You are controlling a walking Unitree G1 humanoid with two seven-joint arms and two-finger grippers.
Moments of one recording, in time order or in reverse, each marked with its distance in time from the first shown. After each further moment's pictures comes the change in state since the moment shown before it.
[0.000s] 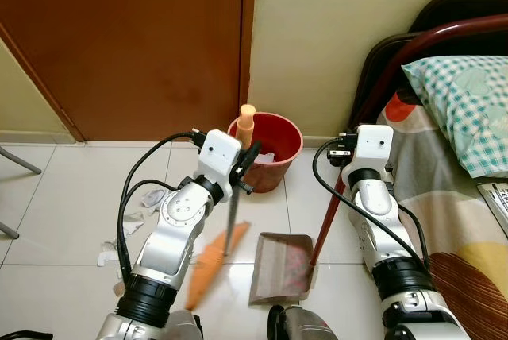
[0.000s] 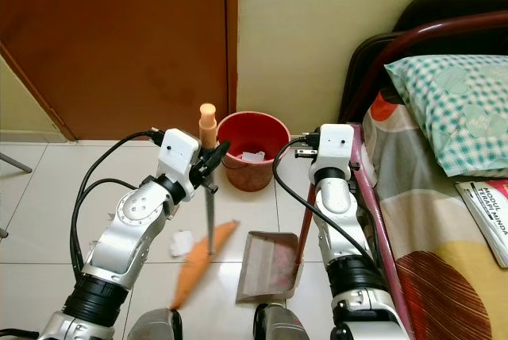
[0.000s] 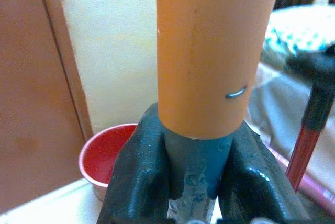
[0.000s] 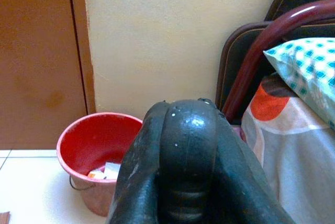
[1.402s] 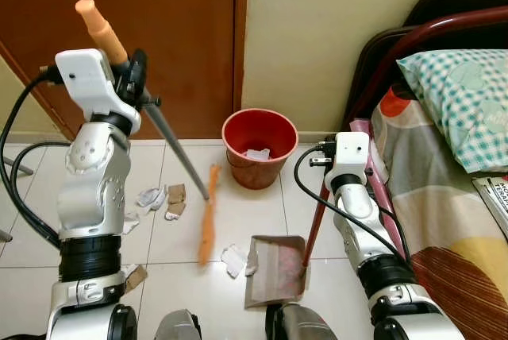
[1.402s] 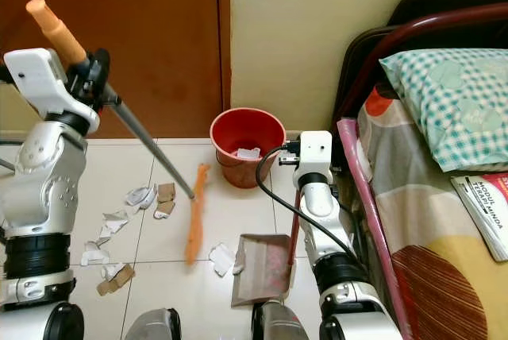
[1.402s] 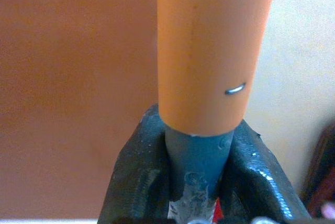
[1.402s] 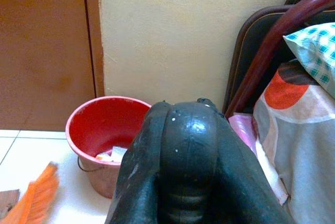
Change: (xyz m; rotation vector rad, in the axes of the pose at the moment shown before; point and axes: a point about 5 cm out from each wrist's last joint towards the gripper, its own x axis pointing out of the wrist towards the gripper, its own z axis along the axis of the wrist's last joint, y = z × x) left arm -0.043 0.119 0.067 -0.028 -0.203 0.476; right arm -0.001 0.022 -0.014 -0.017 0.025 0.063
